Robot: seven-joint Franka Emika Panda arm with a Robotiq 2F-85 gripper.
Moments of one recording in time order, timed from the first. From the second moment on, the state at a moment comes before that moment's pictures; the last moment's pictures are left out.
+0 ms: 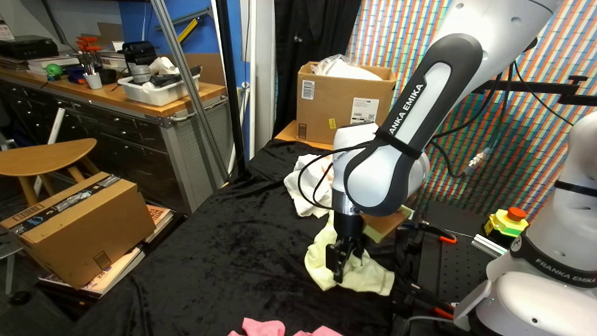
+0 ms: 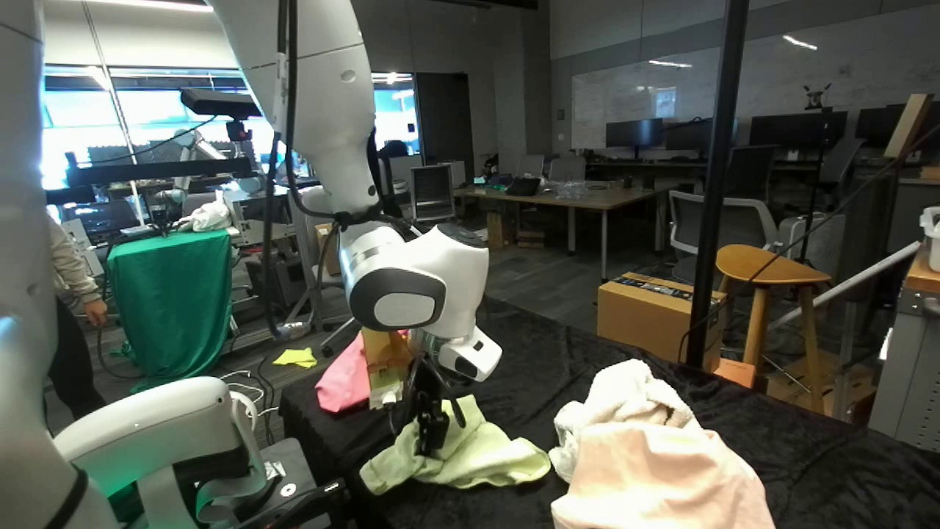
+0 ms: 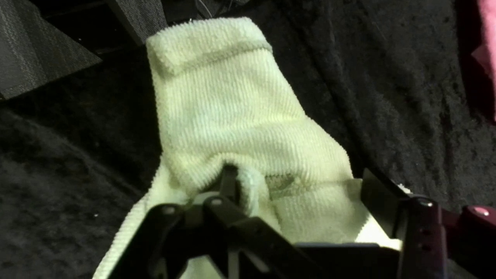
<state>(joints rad) 0.13 0.26 0.23 -2.62 0.55 2.73 0.06</state>
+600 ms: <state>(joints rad) 0.12 0.26 0.25 -2.63 0.61 2.82 0.06</state>
